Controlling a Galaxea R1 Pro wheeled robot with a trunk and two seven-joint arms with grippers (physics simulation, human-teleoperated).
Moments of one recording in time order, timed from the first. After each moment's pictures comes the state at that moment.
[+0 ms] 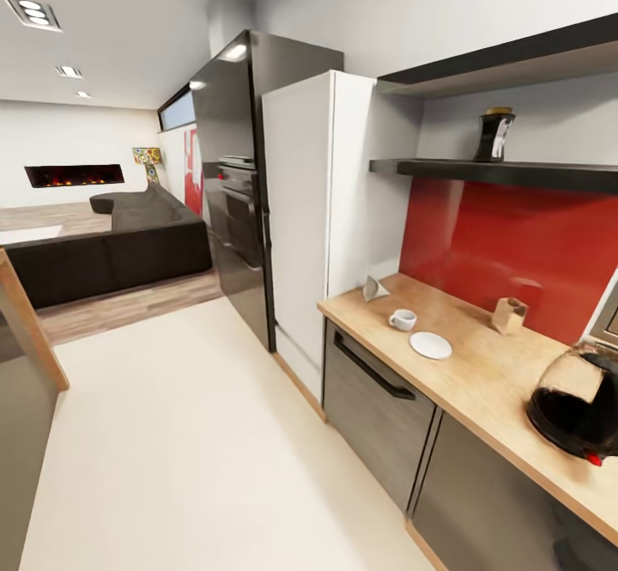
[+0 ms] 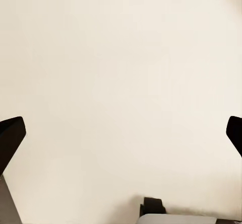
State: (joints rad) left arm -0.25 0.11 0.05 -0.23 0.01 -0.19 0.00; right arm -0.01 -0.04 -0.11 -0.55 0.00 -0.18 0.00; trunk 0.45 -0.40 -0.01
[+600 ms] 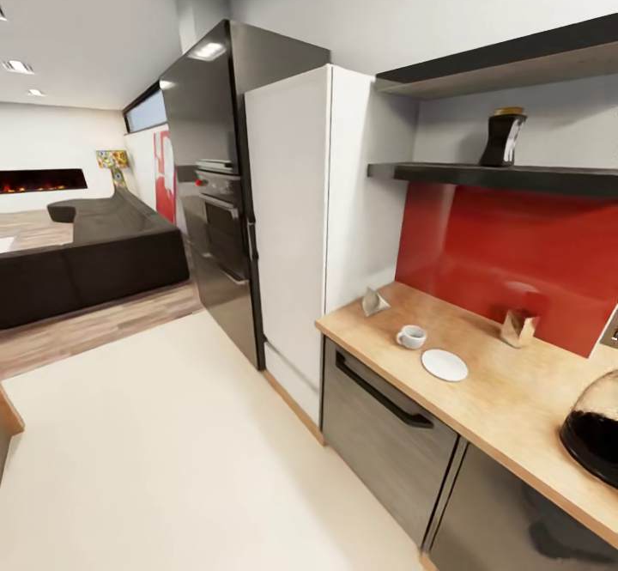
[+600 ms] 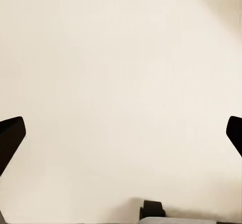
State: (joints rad) left arm -0.25 0.11 0.05 -0.23 0.01 -0.19 0.00; right arm -0.01 -0.04 -0.11 -0.55 0.00 -0.18 0.00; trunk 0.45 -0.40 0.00
